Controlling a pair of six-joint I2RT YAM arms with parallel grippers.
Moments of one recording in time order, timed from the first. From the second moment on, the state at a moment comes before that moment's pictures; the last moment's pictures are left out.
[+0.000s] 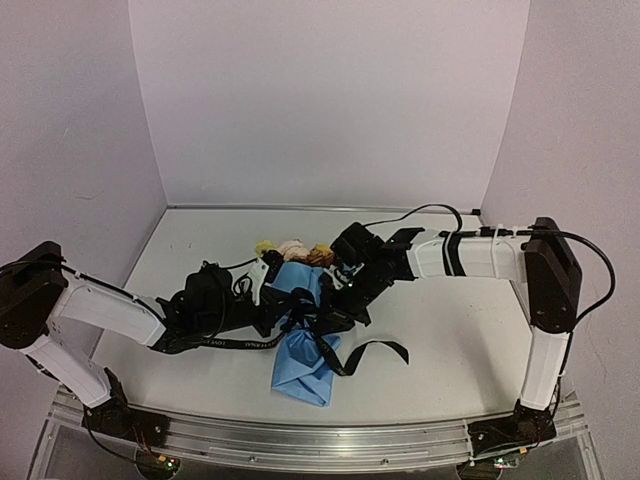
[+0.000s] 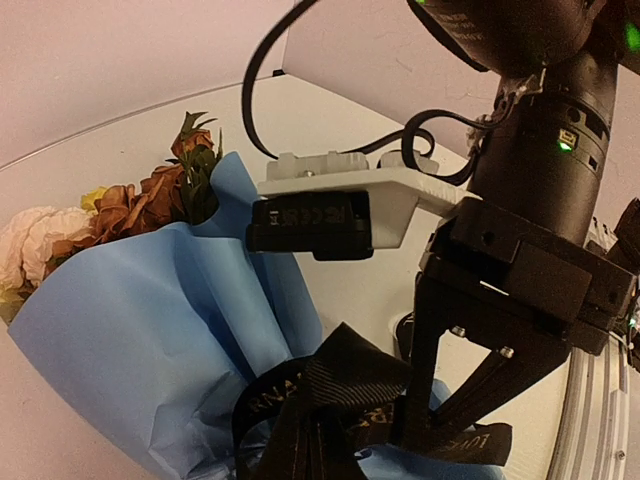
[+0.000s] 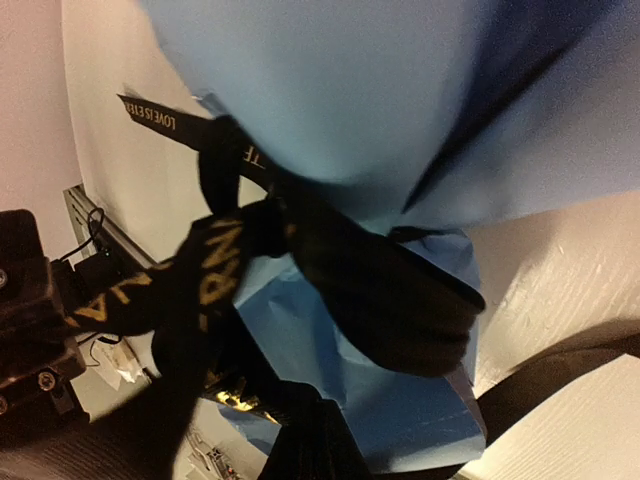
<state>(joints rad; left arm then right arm) -0.95 1.50 0.56 0.68 0.06 -0.18 0.90 1.93 1.44 -0.61 -0.53 0.85</state>
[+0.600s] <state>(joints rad) -0.95 1.50 0.51 0.75 0.11 -0.18 0.89 2.03 1.57 -0.62 -0.54 1.08</state>
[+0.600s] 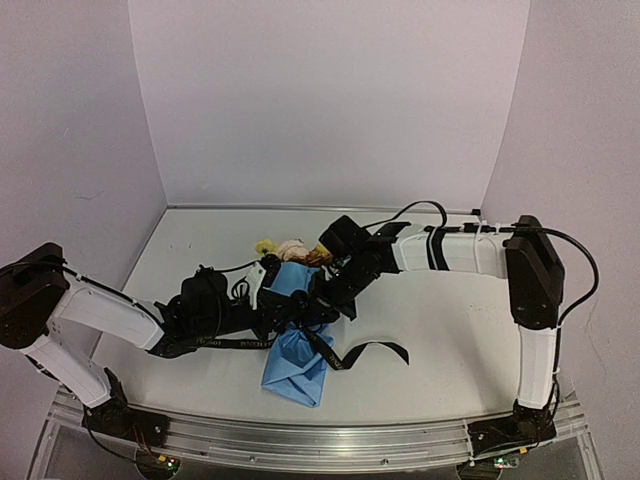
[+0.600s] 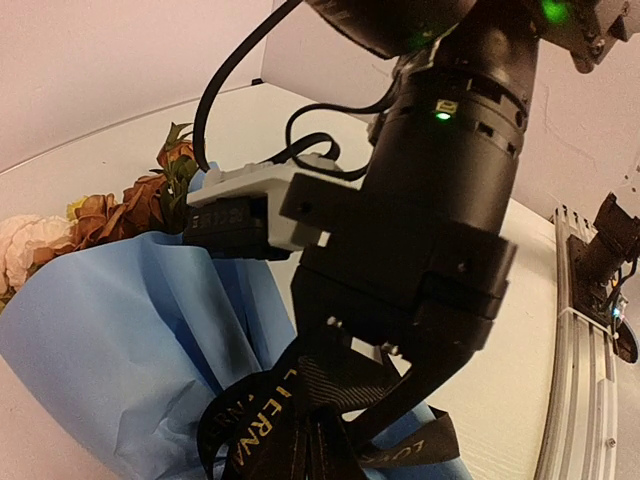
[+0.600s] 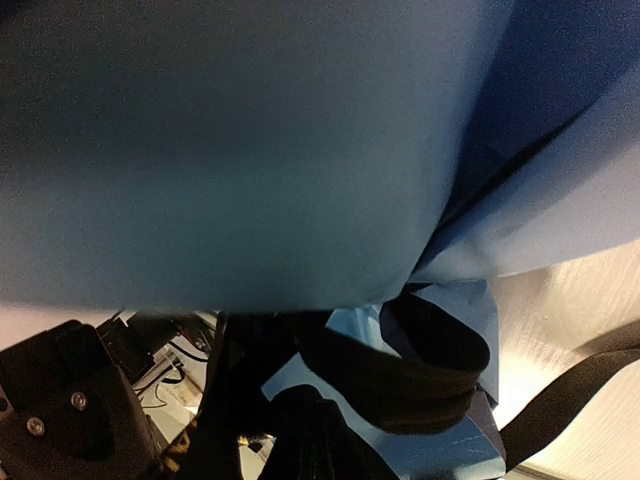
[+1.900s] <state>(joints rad) -1.00 1.27 0.44 0.48 0.17 -0.16 0.84 2.14 1.69 -0.88 -0.44 1.04</state>
